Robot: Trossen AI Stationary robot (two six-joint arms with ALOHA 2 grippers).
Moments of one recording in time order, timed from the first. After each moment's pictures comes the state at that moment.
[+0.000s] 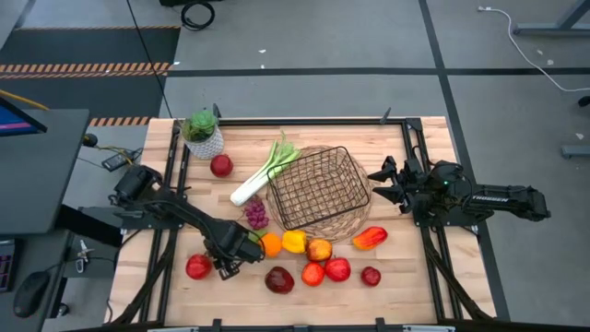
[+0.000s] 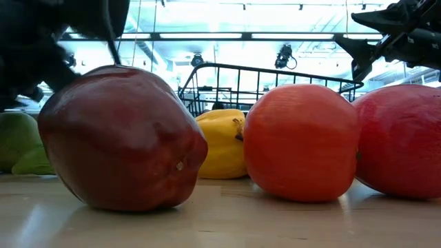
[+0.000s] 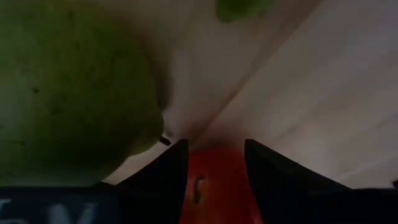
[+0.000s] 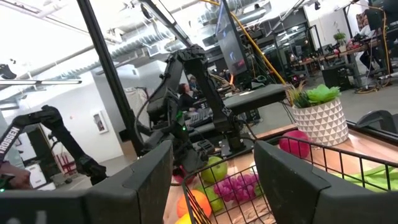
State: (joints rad) left arm -0.47 1.76 1.04 -1.05 0.31 -0.93; right arm -0.22 0.20 0.01 0.45 -0.27 0.40
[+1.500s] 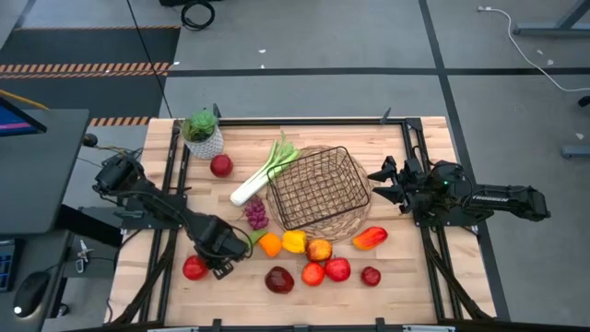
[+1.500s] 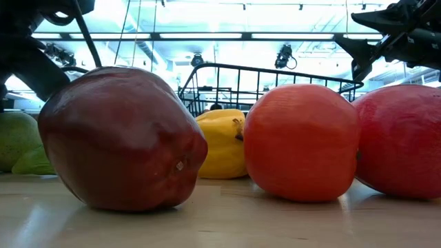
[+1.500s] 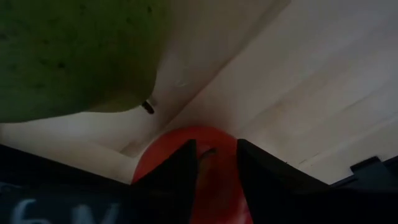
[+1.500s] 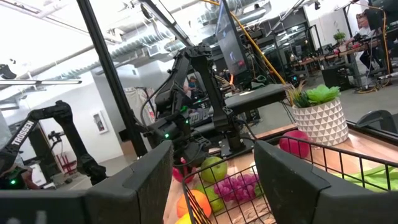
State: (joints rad) left arm -0.52 1.58 0.89 -0.91 0.36 -1.17; right arm -0.22 0.20 0.01 0.45 -0.27 0.40
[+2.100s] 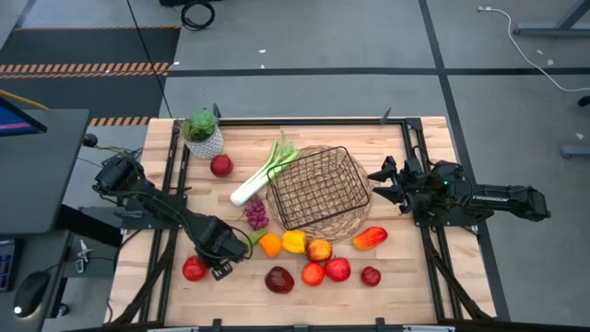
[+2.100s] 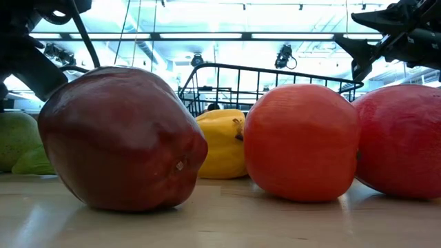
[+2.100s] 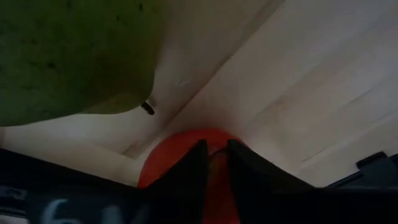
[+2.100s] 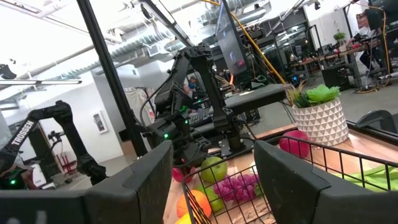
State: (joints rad) left arm -0.52 1.58 0.89 -0.91 0.36 -1.14; right arm -0.22 0.20 0.01 0.45 -0.27 0.40
